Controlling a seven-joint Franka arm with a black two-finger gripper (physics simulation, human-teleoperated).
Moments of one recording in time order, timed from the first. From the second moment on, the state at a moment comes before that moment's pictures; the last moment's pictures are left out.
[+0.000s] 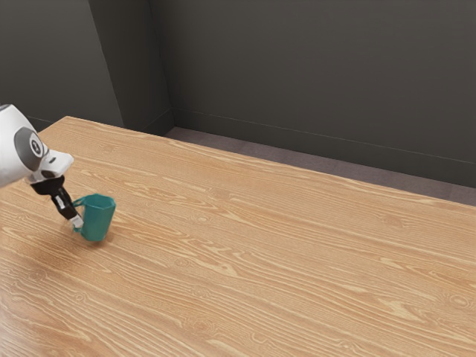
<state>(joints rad) 0.06 0.21 0.48 -2.13 -0.43 2.31 1.38</state>
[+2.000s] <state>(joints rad) -0.02 0.21 0.28 -2.26 -0.99 2.36 2.20</state>
